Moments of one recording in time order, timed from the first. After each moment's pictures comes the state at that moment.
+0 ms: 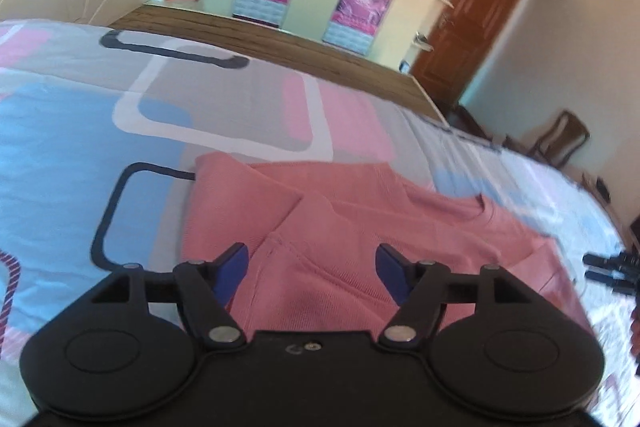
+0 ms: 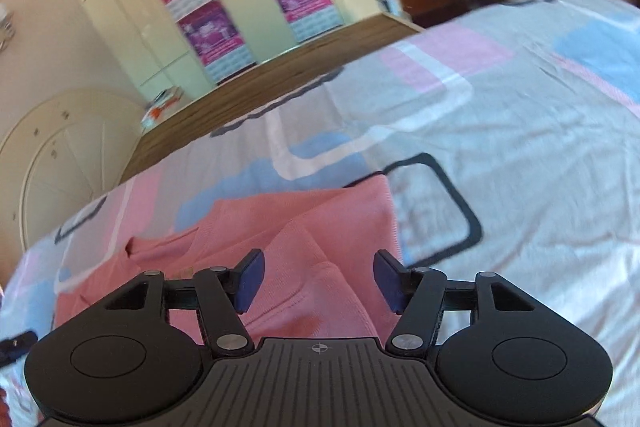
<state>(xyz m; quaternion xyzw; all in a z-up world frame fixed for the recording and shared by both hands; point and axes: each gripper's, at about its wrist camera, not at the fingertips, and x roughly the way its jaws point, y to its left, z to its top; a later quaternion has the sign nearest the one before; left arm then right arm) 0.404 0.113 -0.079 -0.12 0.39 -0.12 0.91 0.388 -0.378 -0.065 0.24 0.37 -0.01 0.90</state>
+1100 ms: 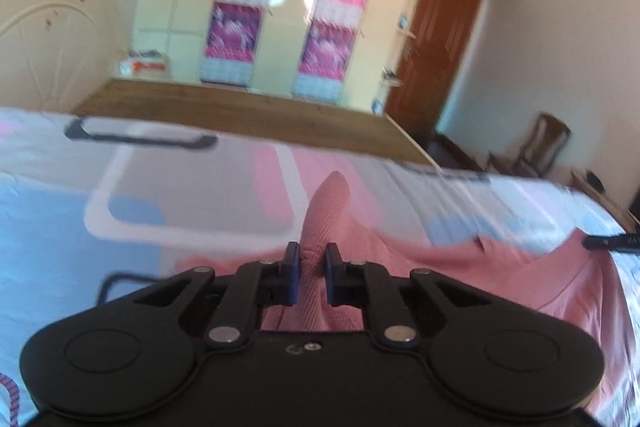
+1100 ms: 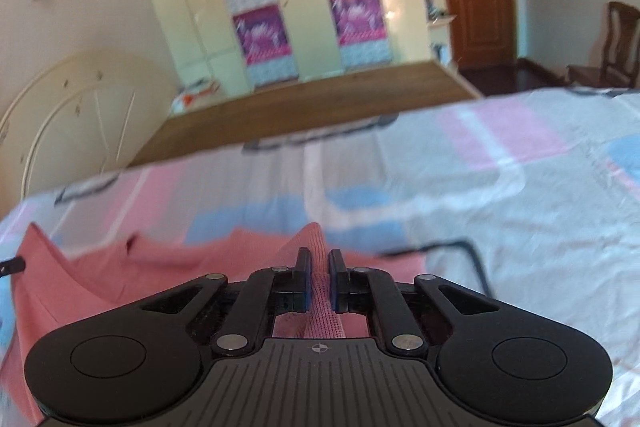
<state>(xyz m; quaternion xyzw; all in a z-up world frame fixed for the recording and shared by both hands) 0.432 0.107 -0.062 -0.07 0.29 -0.14 0.95 0.422 -0.363 -0.059 0.14 0.33 0.02 0.93</state>
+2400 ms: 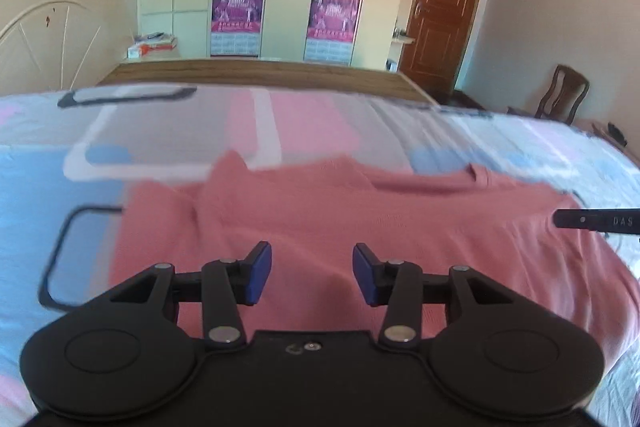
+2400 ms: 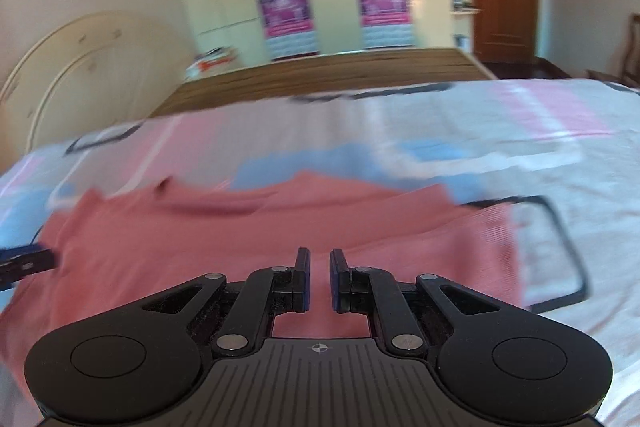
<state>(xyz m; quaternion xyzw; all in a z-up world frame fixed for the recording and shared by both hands) 0.395 0.034 -0.098 -0.01 0.34 -0.12 0.93 0.414 -0.265 -0.089 0.09 0.37 0.06 0.92</state>
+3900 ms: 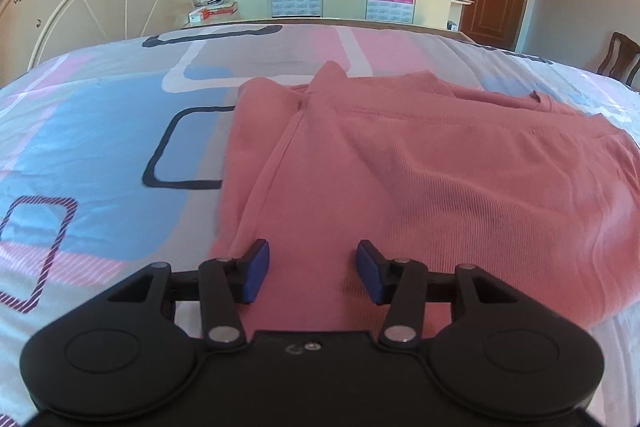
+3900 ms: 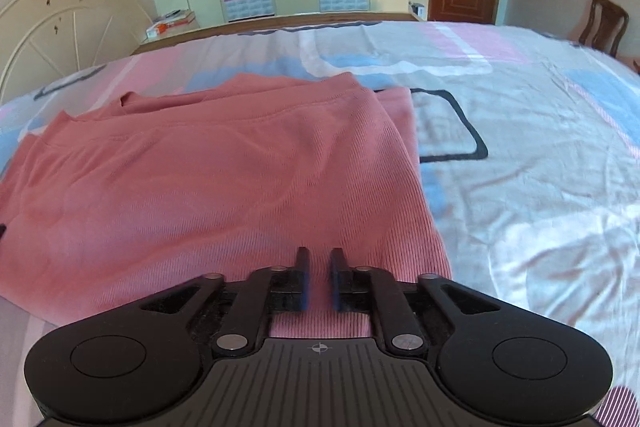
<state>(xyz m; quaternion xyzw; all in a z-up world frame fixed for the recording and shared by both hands) 0.334 0.080 -0.116 0.02 0.40 -0.03 0.92 0.325 -0.296 -0.114 0.08 0.42 -0.01 0.91</state>
